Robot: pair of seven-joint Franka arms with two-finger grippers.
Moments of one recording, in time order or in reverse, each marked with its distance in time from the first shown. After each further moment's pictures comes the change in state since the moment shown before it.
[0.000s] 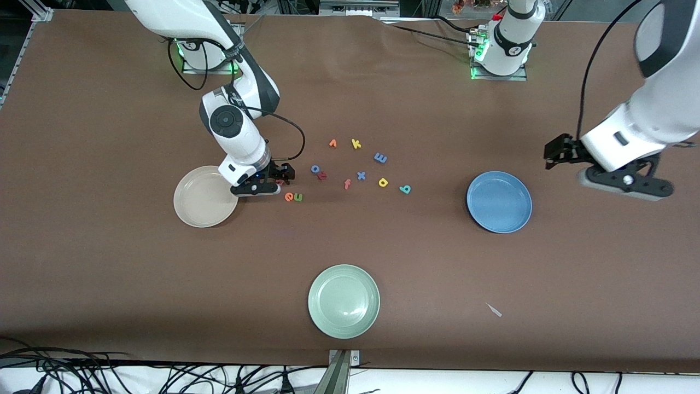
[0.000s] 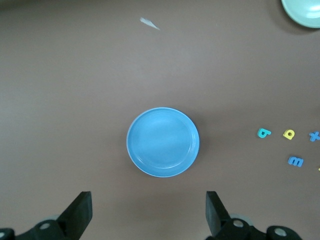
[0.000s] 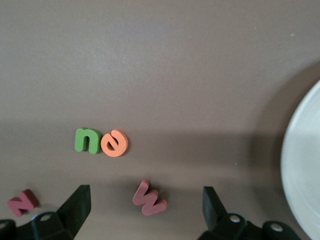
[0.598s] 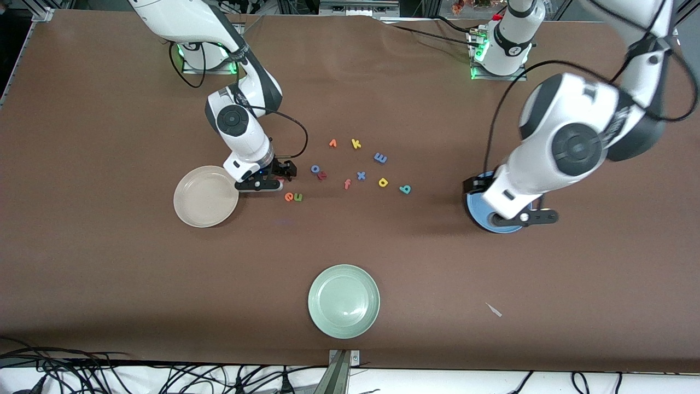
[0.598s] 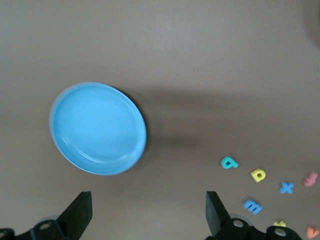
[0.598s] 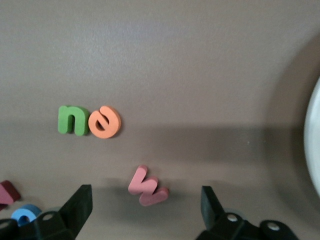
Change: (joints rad) left arm -0.180 0.231 -0.015 -0.006 -0.018 0.089 -0.588; right arm 0.021 0.016 0.000 -0.041 0.000 0.030 0.049
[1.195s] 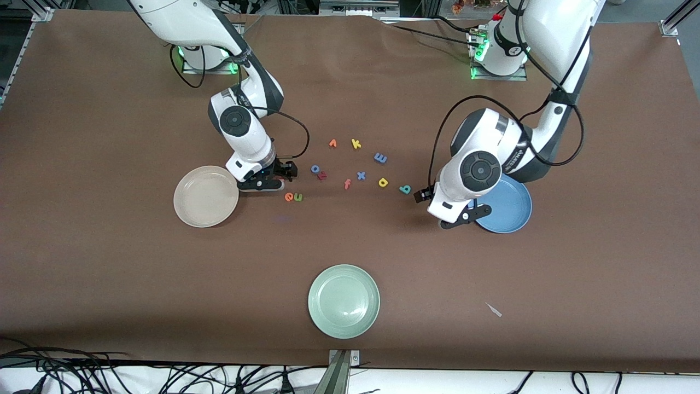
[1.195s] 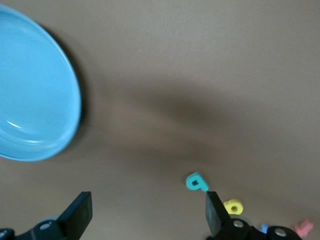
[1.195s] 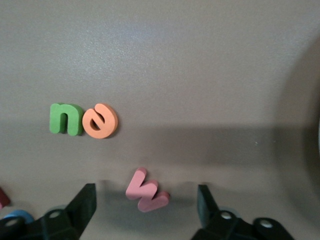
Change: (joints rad) left arm -0.093 0.075 -0.004 -0.235 -0.053 0.331 -0.325; right arm 0.002 0.028 -0.002 -0.013 0.000 0.057 0.002
